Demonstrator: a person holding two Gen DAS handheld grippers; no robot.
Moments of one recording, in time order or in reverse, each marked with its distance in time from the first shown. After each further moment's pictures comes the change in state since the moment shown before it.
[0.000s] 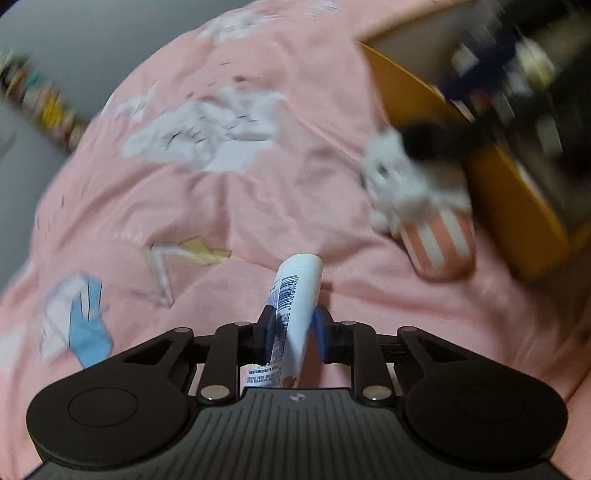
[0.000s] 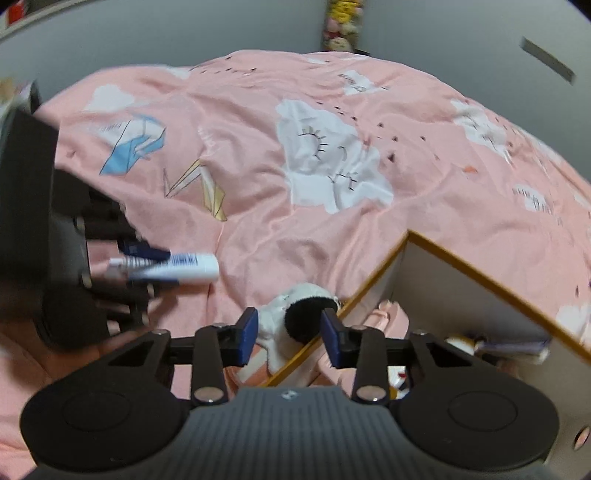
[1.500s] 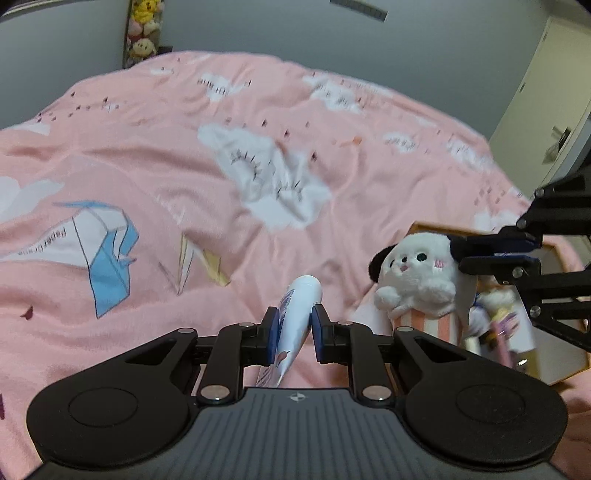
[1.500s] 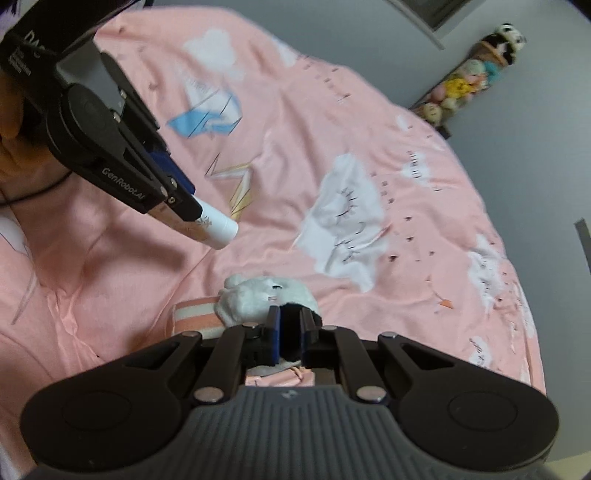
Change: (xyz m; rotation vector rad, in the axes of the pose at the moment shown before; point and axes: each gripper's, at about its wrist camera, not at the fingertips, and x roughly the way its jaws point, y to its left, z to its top) left arm -0.075 0.070 -0.007 -0.571 -0.231 -0.259; right arm -0.060 0.020 0.048 -0.576 0.001 -0.077
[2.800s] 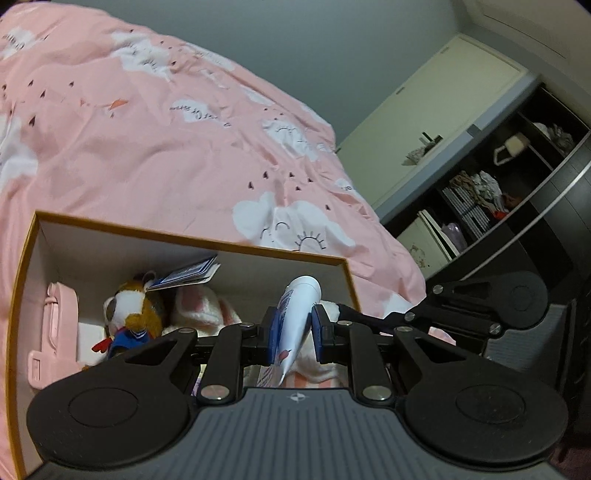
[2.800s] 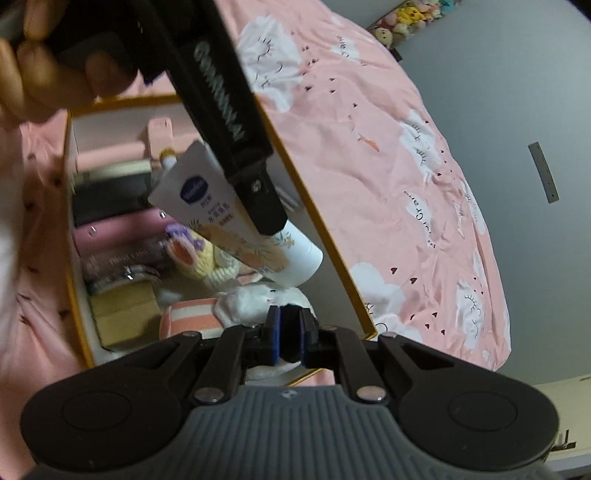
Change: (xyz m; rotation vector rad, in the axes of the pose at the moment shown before) left arm 0.102 -0.216 0.014 -0.081 0.084 -0.506; right arm -0.045 -0.061 -0.206 0.015 0.236 -0.140
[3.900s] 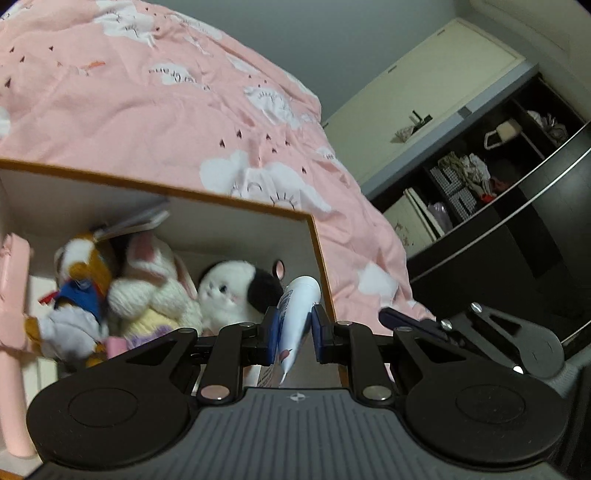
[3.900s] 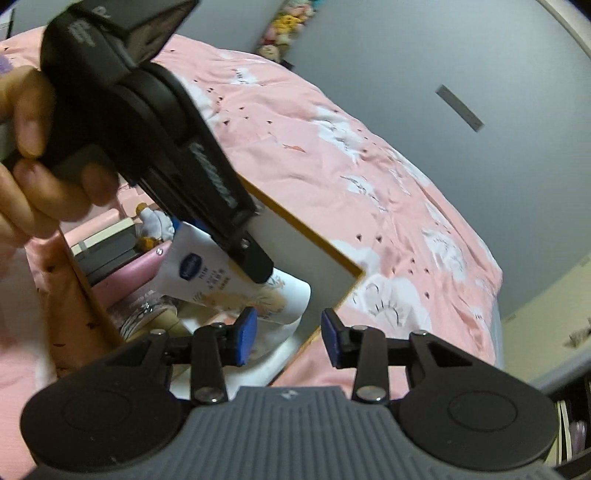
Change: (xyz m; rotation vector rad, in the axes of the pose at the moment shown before) left arm 0.023 -0.032 -0.025 -0.013 0.105 -0.053; right arm -0.062 0.042 -0.048 0.430 -0.112 -0.141
